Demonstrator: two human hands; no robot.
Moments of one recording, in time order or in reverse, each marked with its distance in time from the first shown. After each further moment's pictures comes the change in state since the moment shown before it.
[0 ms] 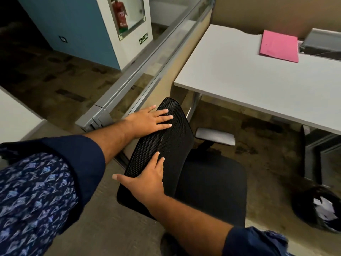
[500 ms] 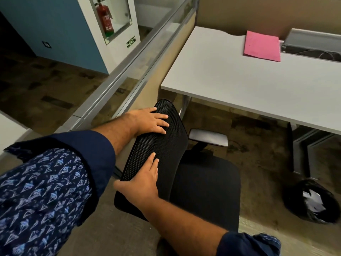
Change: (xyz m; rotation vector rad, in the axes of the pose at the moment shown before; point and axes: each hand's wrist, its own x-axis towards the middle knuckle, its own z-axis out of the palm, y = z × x) left_hand 0.058 -0.017 -0.036 0.047 -0.183 0.213; right_hand 0.012 0.003 -0.022 0.050 0.032 0.012
